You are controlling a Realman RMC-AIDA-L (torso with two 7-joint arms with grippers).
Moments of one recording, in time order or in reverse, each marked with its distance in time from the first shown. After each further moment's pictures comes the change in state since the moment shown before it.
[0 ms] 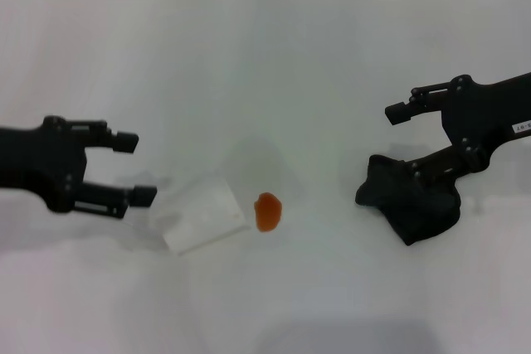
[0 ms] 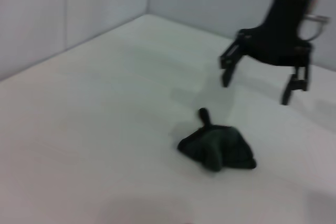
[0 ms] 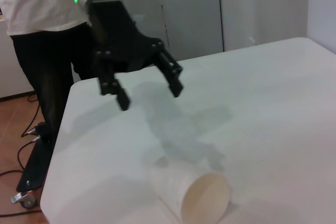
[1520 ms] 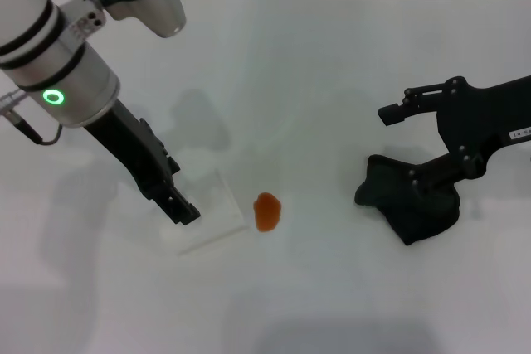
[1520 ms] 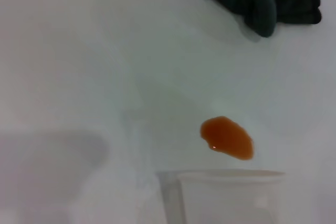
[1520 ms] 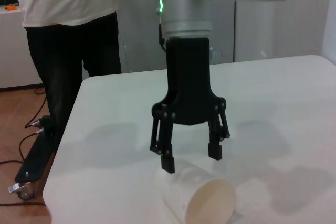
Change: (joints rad) left arm -0.506 -0.086 0.251 -0.210 0.637 -0.069 -0.398; right arm -0.012 0.010 -0.007 0.002 0.018 0.004 -0.110
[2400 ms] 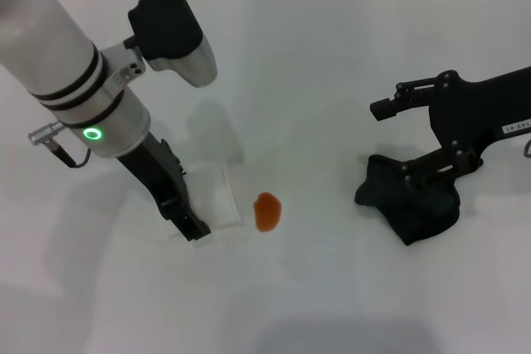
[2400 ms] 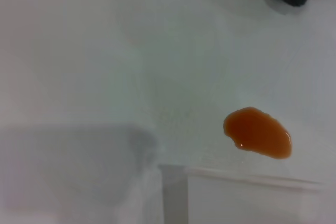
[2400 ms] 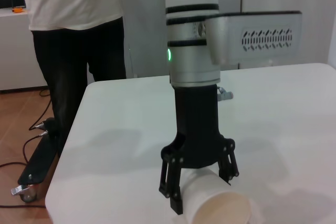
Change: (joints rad) left arm 0.037 -0.005 0.207 -0.096 -0.059 -0.214 0.007; right arm 0.016 0.003 -0.004 -0.002 0.009 -0.004 0.004
